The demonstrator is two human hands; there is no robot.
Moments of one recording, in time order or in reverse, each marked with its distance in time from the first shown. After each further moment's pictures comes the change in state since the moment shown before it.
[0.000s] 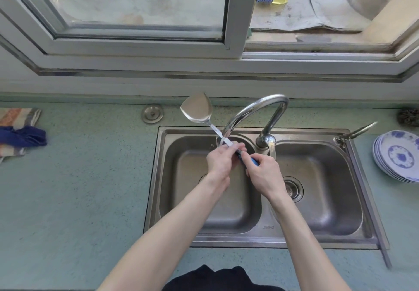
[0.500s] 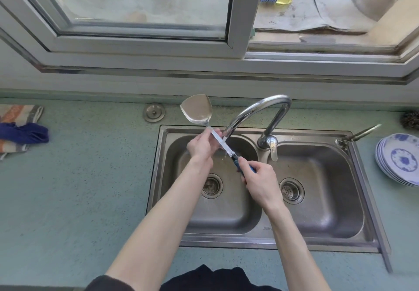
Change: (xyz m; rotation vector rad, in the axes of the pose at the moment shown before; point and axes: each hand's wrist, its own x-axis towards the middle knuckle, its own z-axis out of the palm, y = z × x) left_hand 0.033 0.047 -0.021 -0.075 0.222 0.055; right_hand -0.022 -0.006 0.011 0.131 -0.055 0.079
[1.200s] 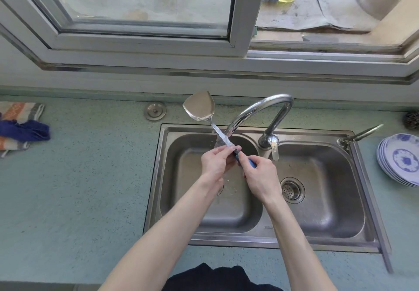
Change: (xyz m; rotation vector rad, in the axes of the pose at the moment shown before) left_hand -0.045 -0.034 -0.009 0.100 -0.213 -0.071; right_hand 0.009 -0.008 0.001 -0.104 0.060 -0.068
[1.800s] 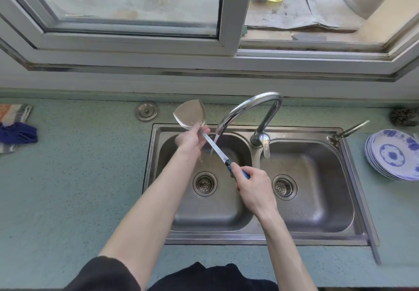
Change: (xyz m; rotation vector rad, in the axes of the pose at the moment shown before) left_hand 0.053 0.057 -0.006 -0.030 0.275 -0.014; right_hand -0.034 0.006 -0.005 0.056 -0.033 0.091
